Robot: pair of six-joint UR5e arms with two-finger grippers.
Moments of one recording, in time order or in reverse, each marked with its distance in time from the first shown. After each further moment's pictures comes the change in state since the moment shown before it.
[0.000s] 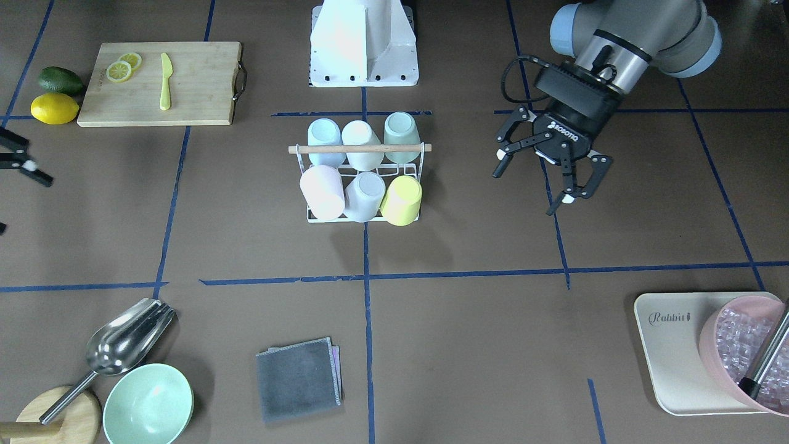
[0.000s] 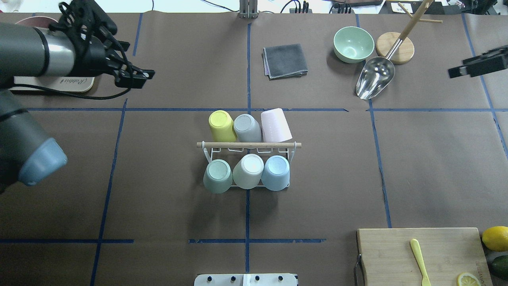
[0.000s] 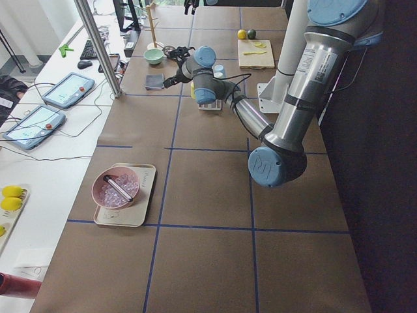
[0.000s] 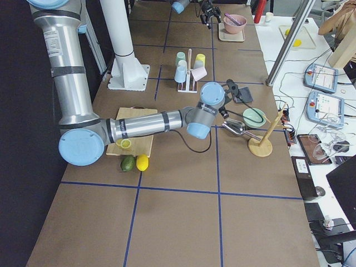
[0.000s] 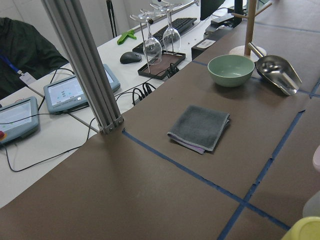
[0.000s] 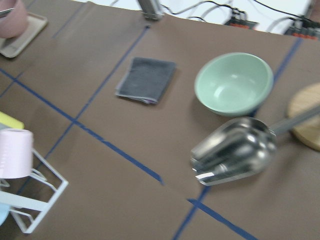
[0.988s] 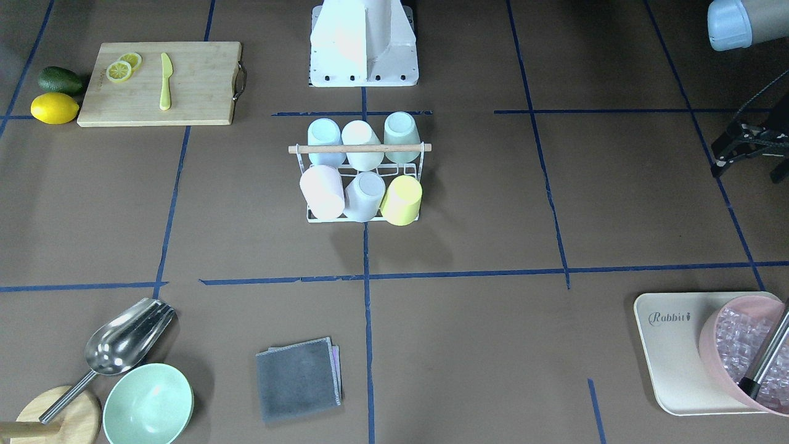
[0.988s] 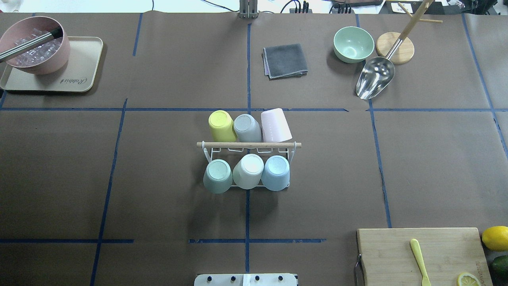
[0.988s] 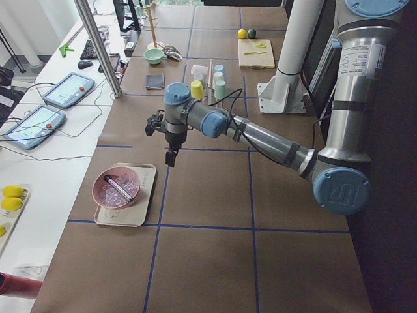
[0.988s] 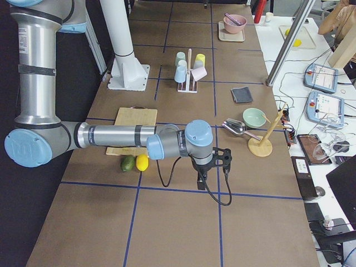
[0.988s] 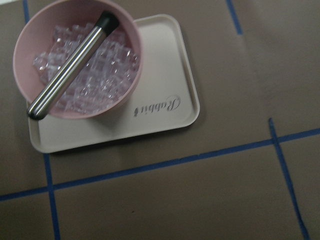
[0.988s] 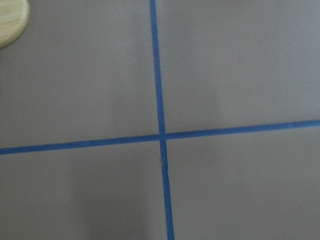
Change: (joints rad) left arm -0.358 0.319 0.023 0.485 -0.285 0.009; right arm 0.206 -0.153 0.160 -0.916 -0.314 -0.317
